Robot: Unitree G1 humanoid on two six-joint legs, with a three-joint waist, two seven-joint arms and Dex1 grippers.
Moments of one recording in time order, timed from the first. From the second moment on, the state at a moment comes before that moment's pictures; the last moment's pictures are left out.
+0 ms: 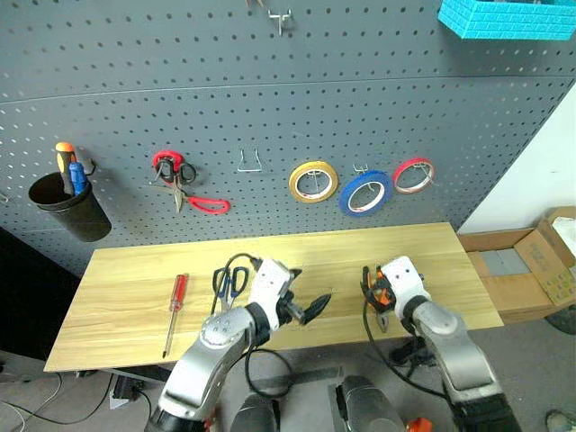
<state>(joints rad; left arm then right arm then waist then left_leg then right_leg) 0.02 0.32 -0.25 -0.35 -0.21 0.48 -0.53 -0.13 -0.18 0.08 -0.14 -0.12 0.66 0.29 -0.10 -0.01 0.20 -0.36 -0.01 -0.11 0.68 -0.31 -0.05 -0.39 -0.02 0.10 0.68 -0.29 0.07</state>
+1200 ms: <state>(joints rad) 0.04 0.33 -0.38 -0.48 -0.10 0.49 -0.47 -0.68 -0.04 -0.29 0.13 -0.03 1.54 -0.08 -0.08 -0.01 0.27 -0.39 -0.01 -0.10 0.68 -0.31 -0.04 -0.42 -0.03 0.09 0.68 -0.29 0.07</state>
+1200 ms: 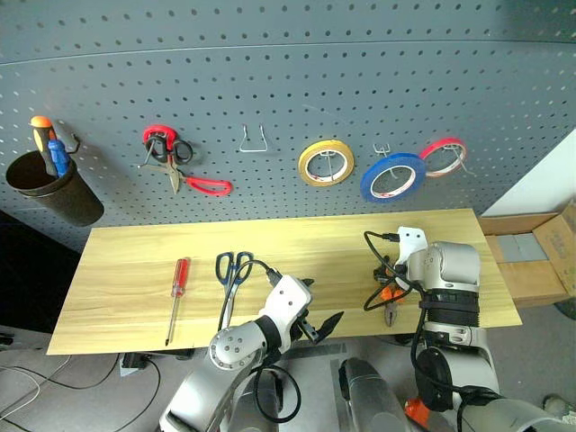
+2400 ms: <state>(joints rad) 0.23 0.35 0.02 -0.93 -0.51 0.71 -0.37 -0.40 -0.15 0.12 -0.42 0.29 0.77 0.46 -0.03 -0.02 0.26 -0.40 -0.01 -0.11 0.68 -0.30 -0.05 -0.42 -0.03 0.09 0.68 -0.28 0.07</state>
